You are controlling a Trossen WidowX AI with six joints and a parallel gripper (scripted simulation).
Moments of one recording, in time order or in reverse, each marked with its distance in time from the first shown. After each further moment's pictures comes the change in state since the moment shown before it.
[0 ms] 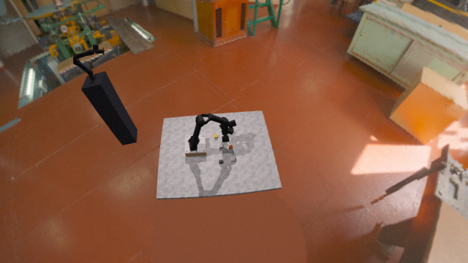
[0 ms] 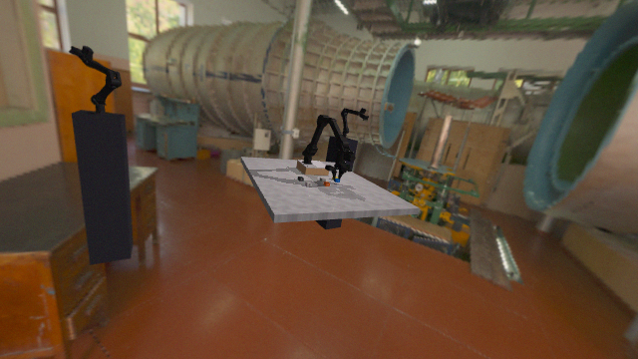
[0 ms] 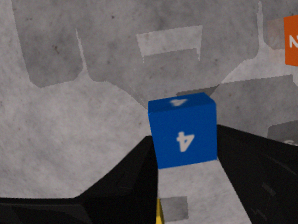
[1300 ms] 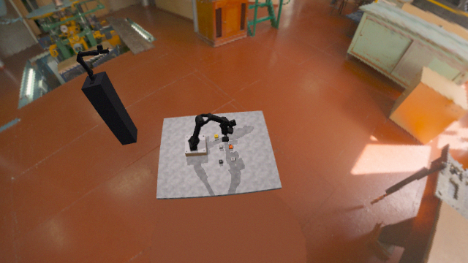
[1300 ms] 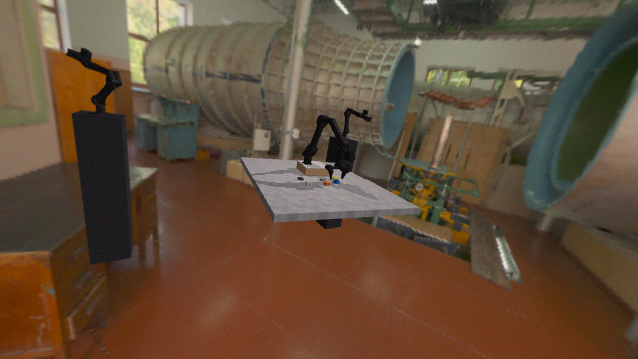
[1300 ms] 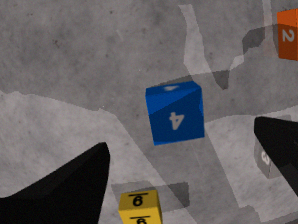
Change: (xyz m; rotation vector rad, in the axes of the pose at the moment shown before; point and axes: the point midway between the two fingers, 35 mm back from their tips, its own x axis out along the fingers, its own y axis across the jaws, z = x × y) arm -0.006 -0.001 -0.003 -0.001 0.013 -0.005
